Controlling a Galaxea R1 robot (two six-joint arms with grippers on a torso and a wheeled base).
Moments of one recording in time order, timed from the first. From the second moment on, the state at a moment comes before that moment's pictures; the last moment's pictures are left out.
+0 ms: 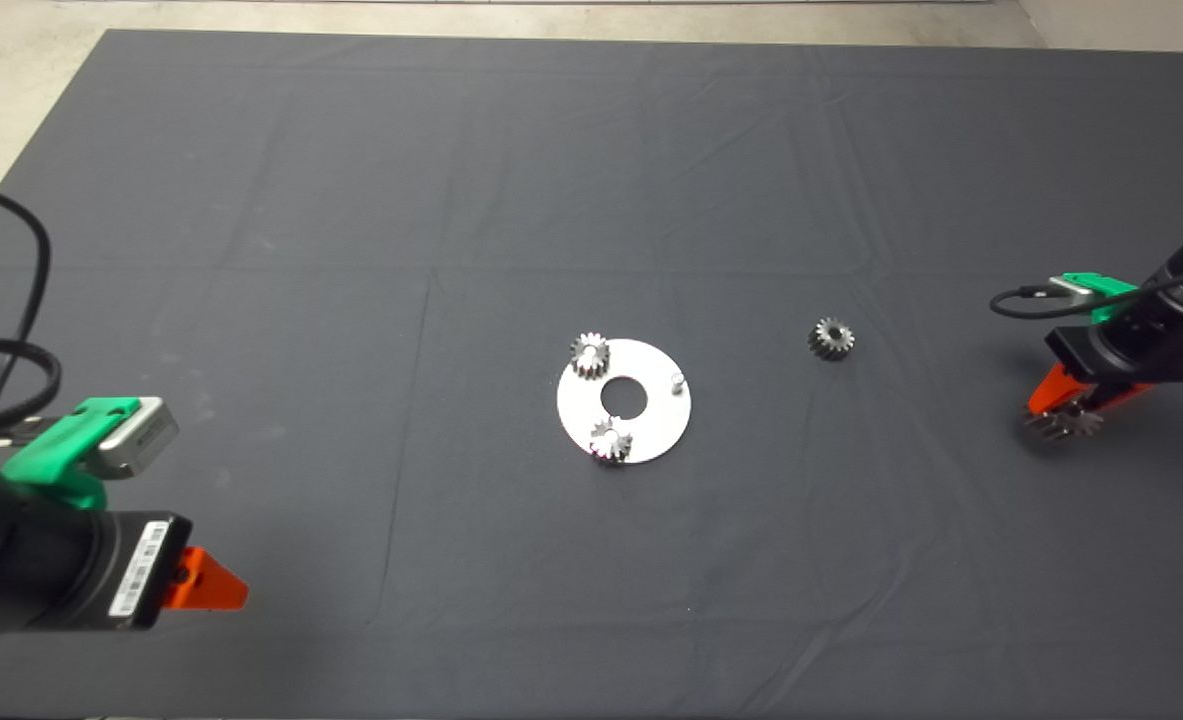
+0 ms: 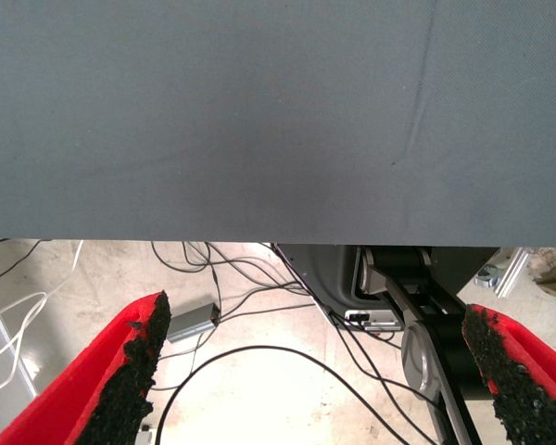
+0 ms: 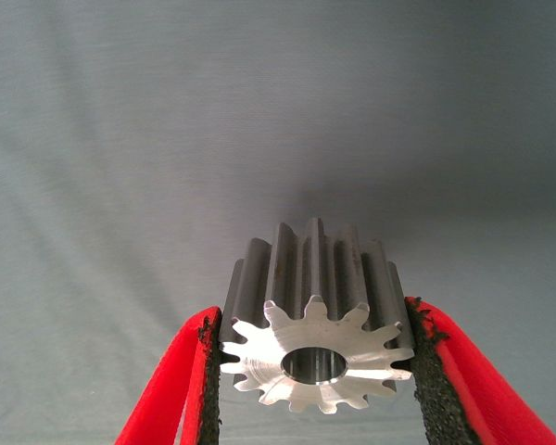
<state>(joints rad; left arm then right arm) -0.62 1.89 -0.37 0.05 1.53 -1.54 0.38 2.00 -1.21 -0.08 -1.51 0.84</state>
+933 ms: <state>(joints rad) -0.62 1.90 -0.37 0.05 1.53 -1.54 0.38 2.13 -1.12 -0.09 -1.52 0.91</state>
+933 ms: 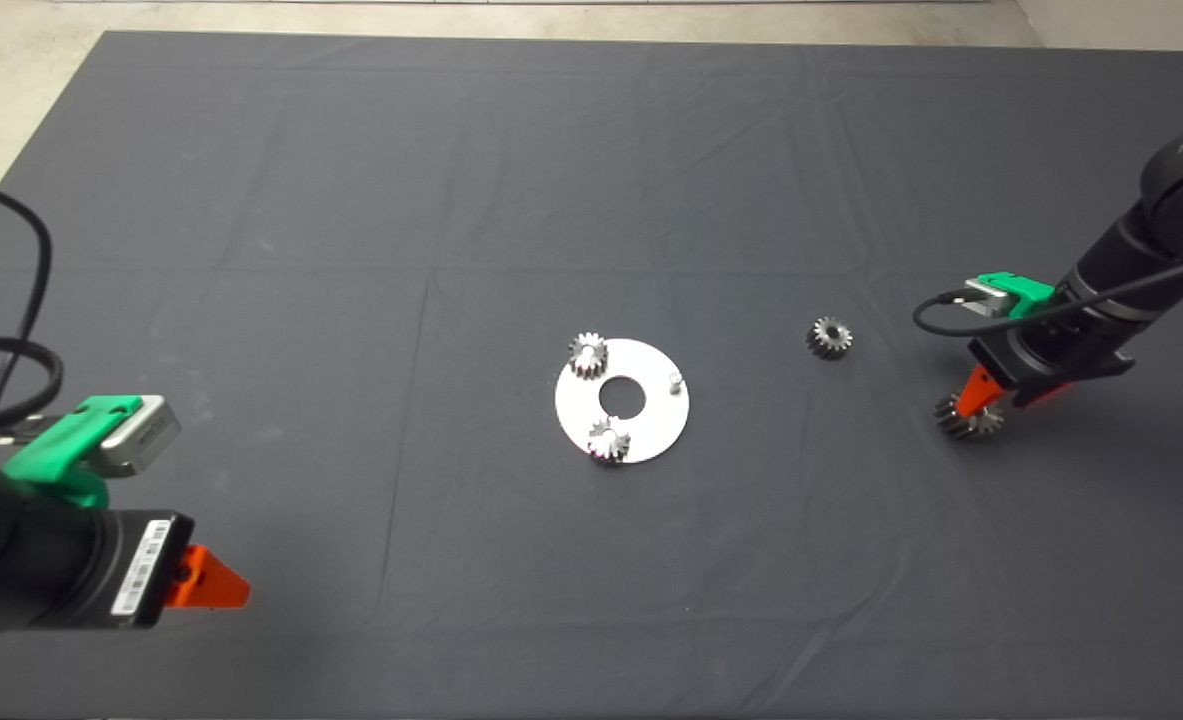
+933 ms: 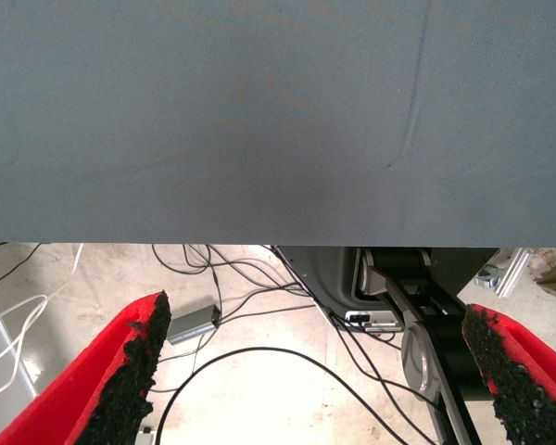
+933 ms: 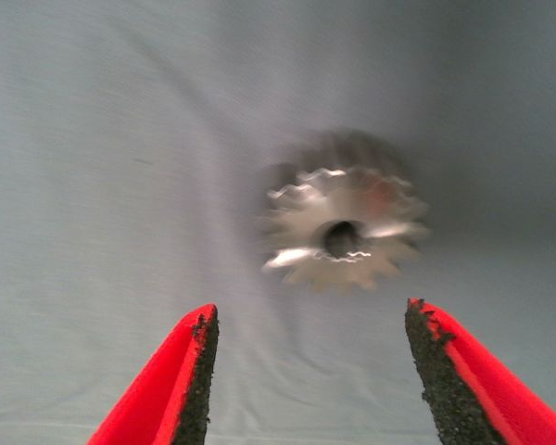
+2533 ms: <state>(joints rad) -0.60 1.90 -0.37 0.05 1.53 -1.55 0.48 2.73 -1.84 -0.04 -1.52 0.82</state>
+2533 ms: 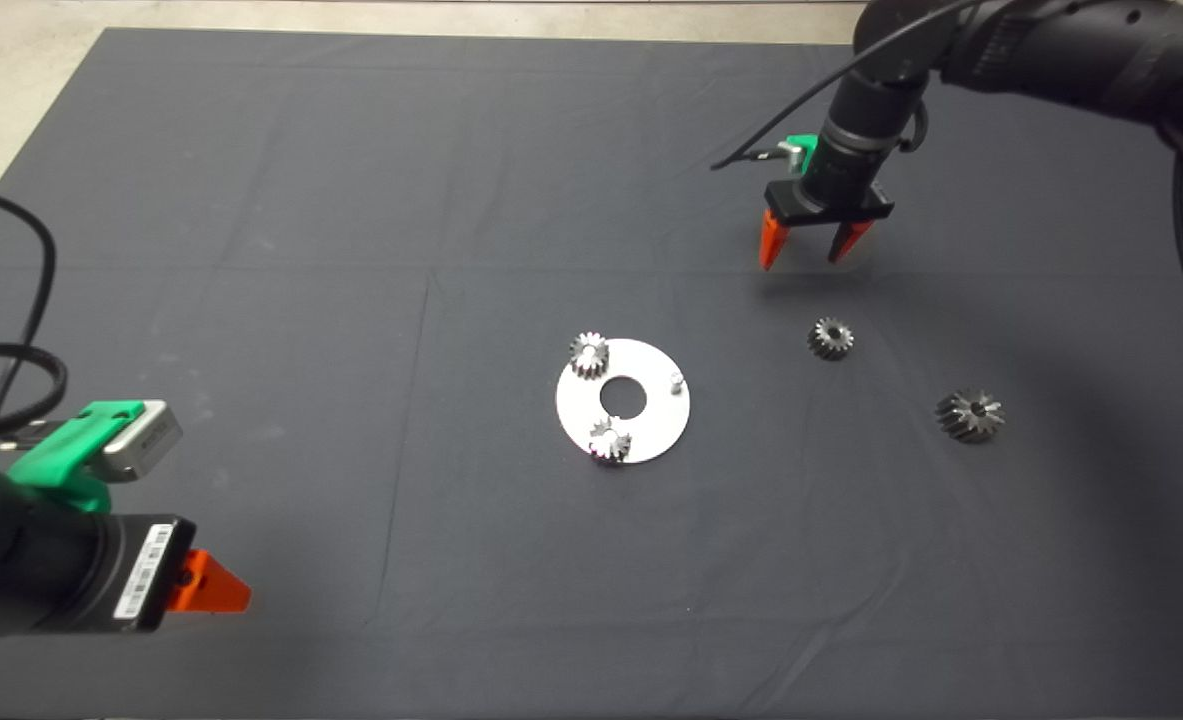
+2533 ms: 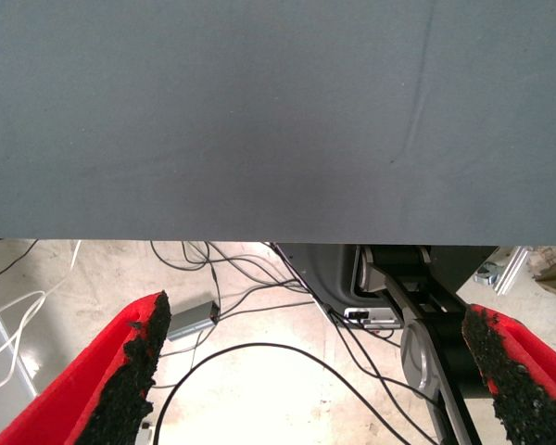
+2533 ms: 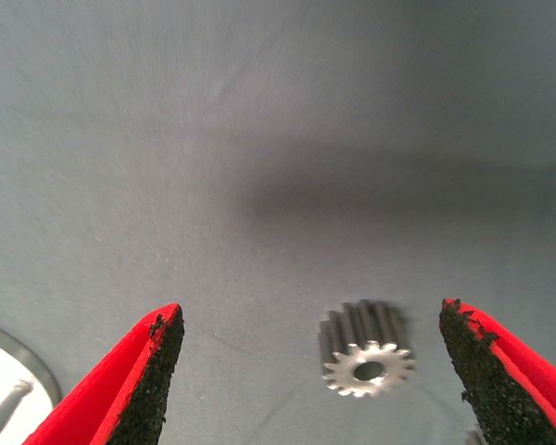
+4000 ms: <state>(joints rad) -0.58 1.97 -0.38 0.07 1.52 -1.60 0.40 2.57 -1.66 -0.04 -1.53 0.81</state>
